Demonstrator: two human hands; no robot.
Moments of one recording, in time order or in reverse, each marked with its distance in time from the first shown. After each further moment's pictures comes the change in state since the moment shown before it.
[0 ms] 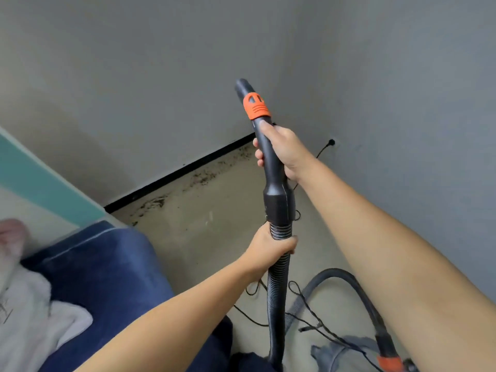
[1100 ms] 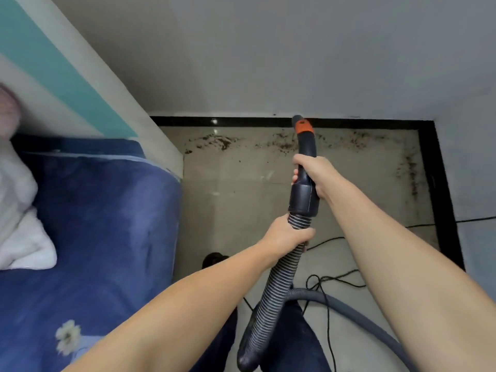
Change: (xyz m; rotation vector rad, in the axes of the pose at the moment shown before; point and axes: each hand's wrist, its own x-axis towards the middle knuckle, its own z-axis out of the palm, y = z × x) left_hand 0.229 -0.188 -0.169 -0.335 0.505 -0.265; right_hand 0.300 0.285 0.079 -0.319 -0.135 0.573
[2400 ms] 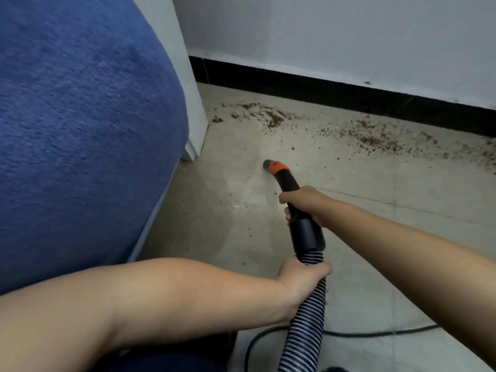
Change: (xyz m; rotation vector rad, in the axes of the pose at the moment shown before) left_hand 0.231 -0.271 -0.103 -0.267 0.245 -0.165; right_hand 0.280 0.231 0.152 -0.562 -0.325 -0.001
